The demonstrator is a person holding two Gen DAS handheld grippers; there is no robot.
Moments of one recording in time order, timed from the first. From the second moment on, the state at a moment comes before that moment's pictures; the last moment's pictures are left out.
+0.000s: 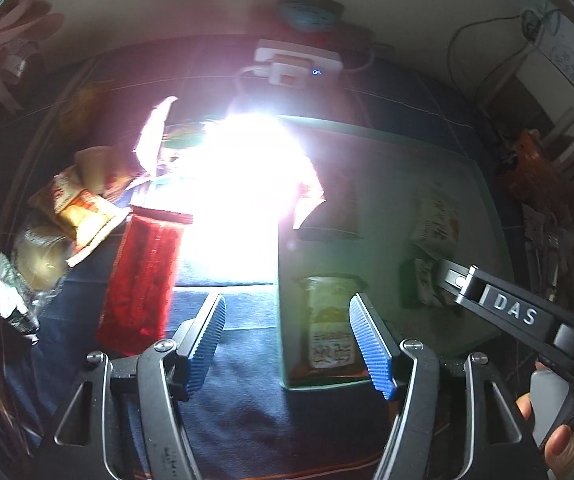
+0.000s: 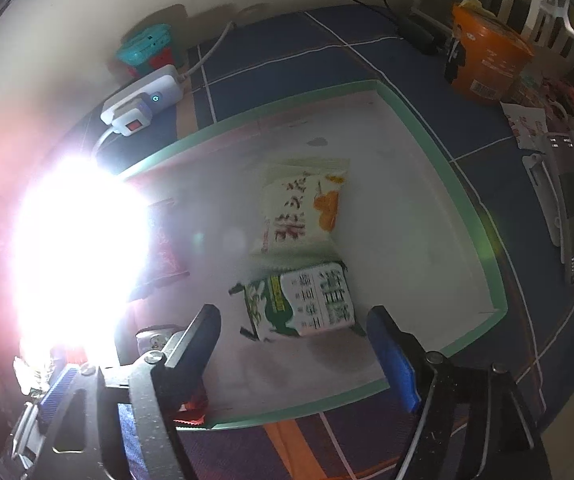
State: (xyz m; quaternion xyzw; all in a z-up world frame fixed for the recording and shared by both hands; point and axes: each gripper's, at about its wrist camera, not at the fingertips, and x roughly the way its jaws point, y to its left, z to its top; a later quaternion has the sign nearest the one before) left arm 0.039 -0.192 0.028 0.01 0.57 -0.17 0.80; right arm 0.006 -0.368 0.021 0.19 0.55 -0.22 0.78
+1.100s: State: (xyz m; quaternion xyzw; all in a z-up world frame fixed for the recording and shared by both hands) left arm 0.062 -0.084 0.032 0.01 0.55 -0.01 0.83; right arm 0.017 -0.283 0.032 0.15 0.54 -0.12 0.82
